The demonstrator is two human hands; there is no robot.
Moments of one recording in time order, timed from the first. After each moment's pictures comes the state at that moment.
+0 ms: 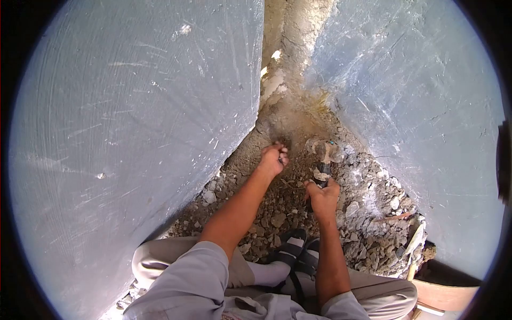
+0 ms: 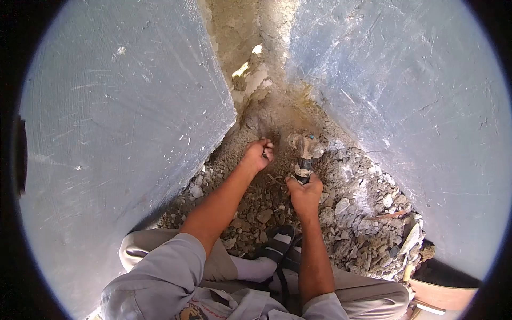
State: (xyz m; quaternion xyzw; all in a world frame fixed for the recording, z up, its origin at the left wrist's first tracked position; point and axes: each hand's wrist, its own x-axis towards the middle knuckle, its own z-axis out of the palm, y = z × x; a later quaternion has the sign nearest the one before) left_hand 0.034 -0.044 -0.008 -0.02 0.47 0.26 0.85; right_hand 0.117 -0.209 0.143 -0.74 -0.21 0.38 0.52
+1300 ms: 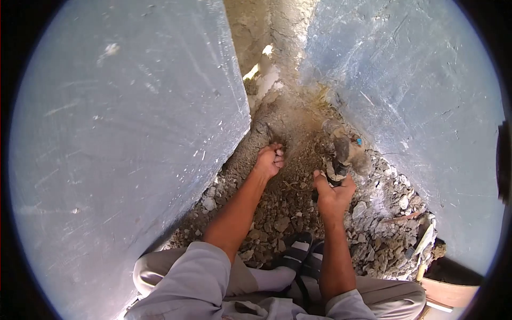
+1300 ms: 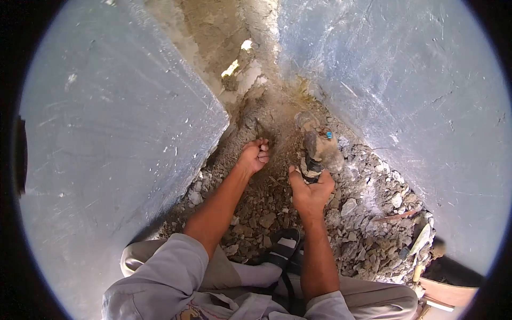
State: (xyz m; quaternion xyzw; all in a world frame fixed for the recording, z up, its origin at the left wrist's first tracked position) left_hand 0.022 -0.034 -0.016 0.06 0.48 0.22 0.85; right_hand 0.121 -0.187 0.158 -0.67 -0.25 0.27 0.64
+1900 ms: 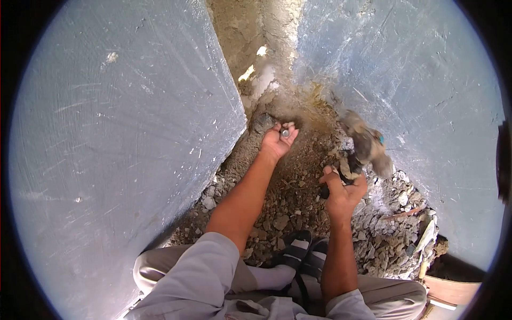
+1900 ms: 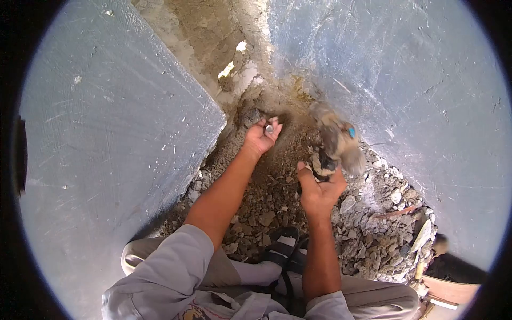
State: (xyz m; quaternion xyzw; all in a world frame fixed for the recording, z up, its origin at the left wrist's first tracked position) left_hand 0.074 0.005 -0.004 -0.11 0.38 0.33 0.86; right_hand 0.136 -0.194 0.182 -0.65 -0.26 0.21 0.68
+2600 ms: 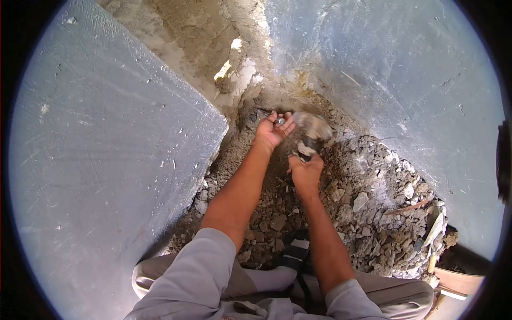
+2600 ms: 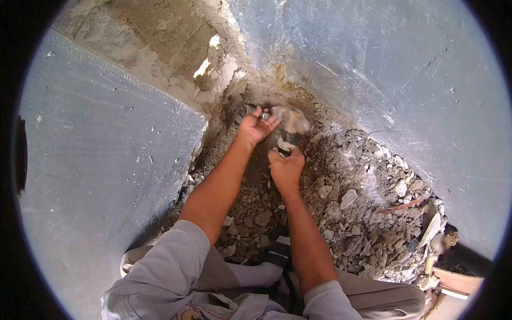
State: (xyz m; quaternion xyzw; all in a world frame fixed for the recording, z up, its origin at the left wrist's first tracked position) left_hand 0.097 0.024 -0.027 -0.07 0.41 0.28 0.87; right_hand 0.127 -0.150 0.059 -0.68 -0.14 0.34 0.64
